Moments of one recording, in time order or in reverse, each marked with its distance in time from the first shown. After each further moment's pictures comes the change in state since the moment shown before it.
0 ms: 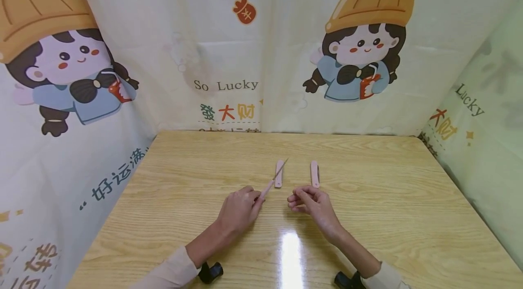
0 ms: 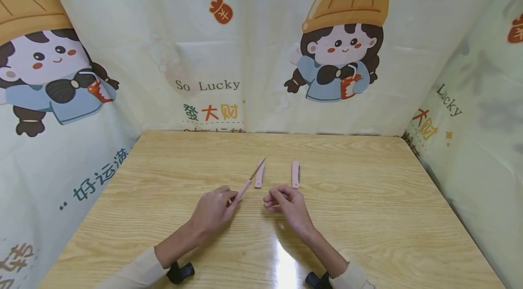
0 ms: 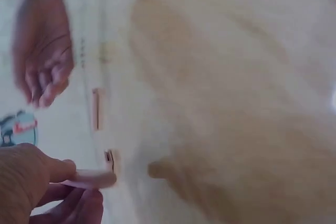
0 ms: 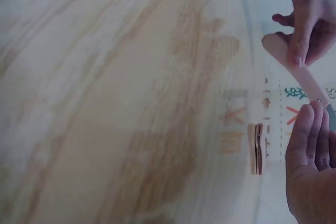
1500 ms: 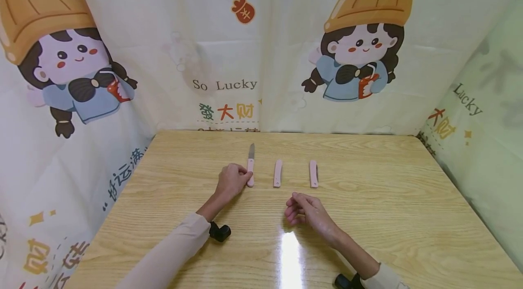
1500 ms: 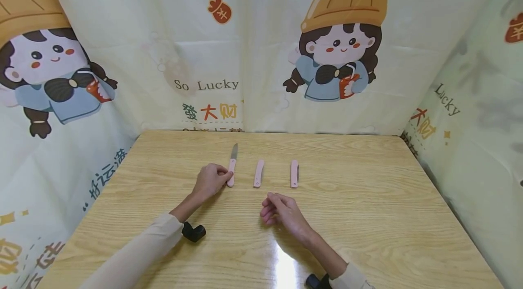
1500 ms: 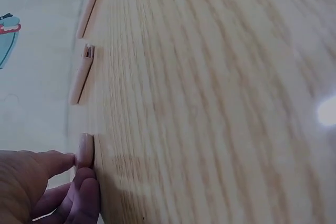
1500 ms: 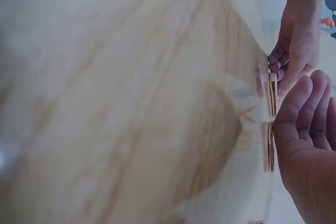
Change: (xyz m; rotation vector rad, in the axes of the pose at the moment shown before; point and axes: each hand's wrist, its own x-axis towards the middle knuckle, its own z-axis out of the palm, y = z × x) left_hand 0.055 -0.060 0.020 -0.318 -0.049 -0.492; right_hand -0.006 0.008 -0.003 -0.038 -0.219 0.122
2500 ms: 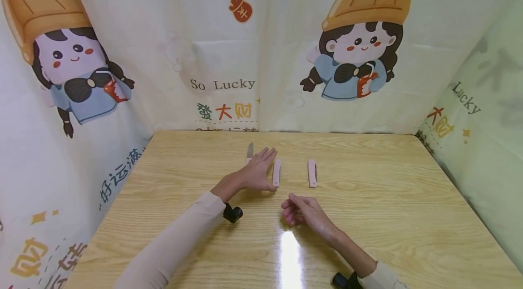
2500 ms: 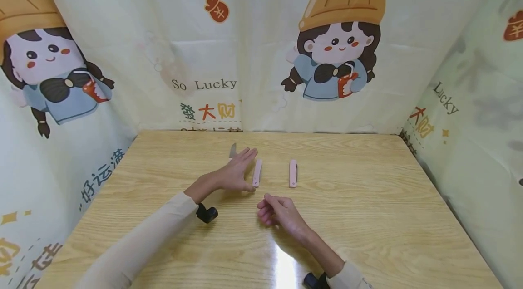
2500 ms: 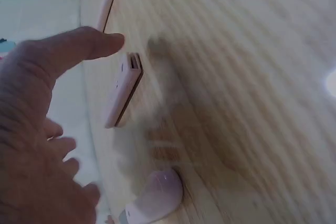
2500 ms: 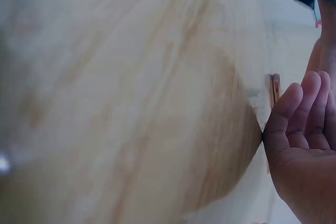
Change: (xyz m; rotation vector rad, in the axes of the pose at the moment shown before) left_hand 0.034 0.042 0.014 0.292 -0.549 0.443; right_hand 0.005 0.004 -0.002 -0.032 -0.037 0.022
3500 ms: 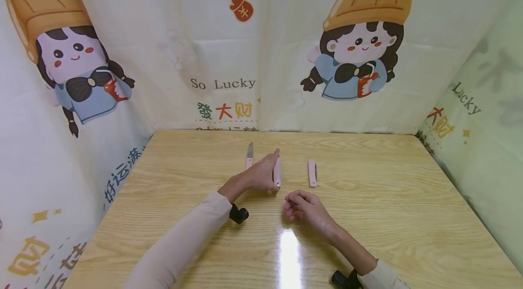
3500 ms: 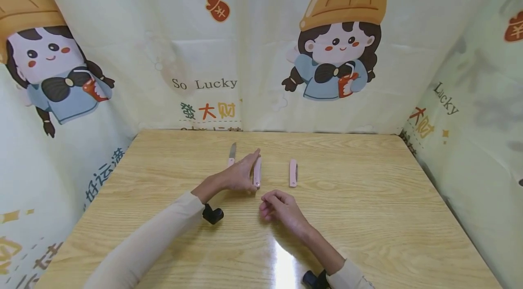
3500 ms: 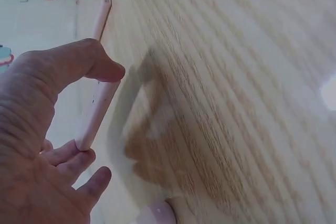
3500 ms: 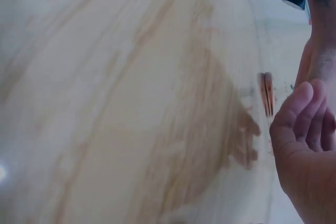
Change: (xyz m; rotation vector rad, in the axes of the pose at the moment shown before) left_hand 0.008 0.012 0.004 -0.148 -0.006 -0.076; right_hand 0.001 -0.006 0.000 0.064 0.073 0.013
